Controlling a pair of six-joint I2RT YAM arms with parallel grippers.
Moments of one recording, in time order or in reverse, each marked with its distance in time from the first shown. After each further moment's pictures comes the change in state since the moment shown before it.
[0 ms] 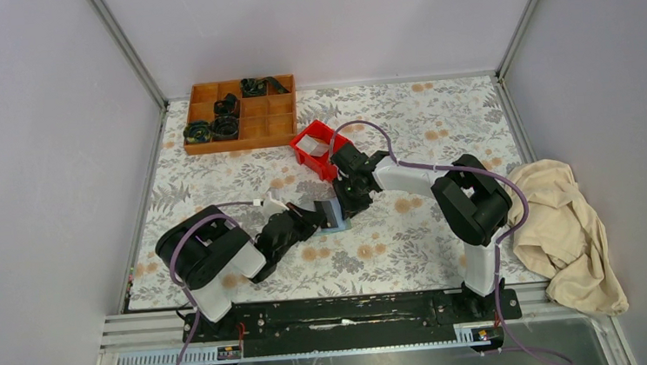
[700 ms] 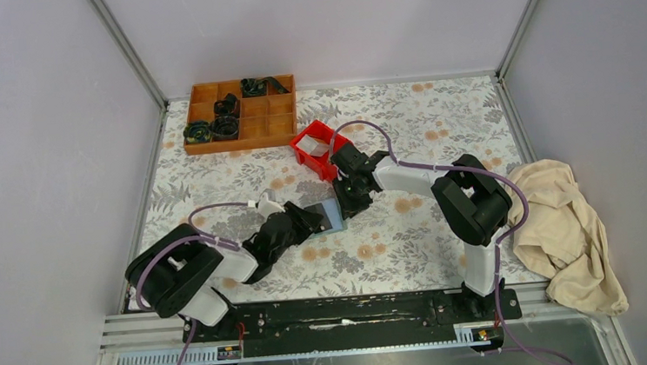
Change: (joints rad) left arm -0.013 -0.208 -0.004 -0.303 -0.032 0.014; right arm 0.000 0.000 0.000 0.000 -0.001 0.000
